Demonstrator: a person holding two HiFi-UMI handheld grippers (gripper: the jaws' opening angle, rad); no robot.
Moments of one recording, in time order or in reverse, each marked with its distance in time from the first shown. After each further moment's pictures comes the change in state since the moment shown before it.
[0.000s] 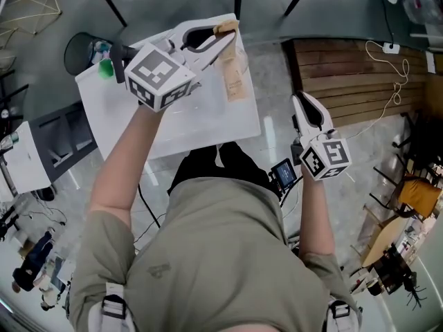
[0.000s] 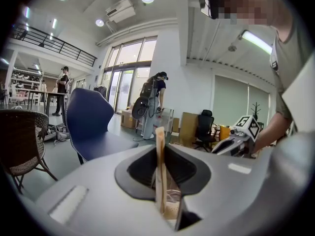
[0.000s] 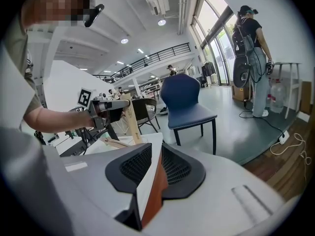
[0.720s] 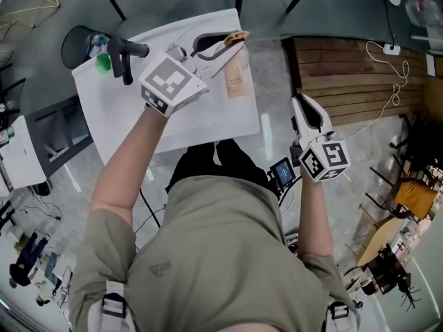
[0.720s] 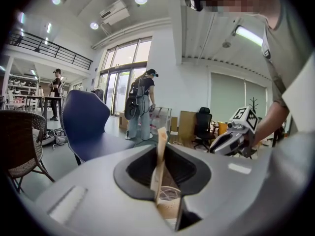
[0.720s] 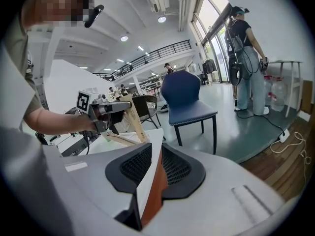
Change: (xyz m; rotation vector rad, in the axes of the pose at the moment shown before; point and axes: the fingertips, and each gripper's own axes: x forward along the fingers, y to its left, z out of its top) left arm 0.009 -0.029 -0.011 0.070 0.006 -0.018; right arm -0.004 -0.001 -0.012 0.005 0.032 0.011
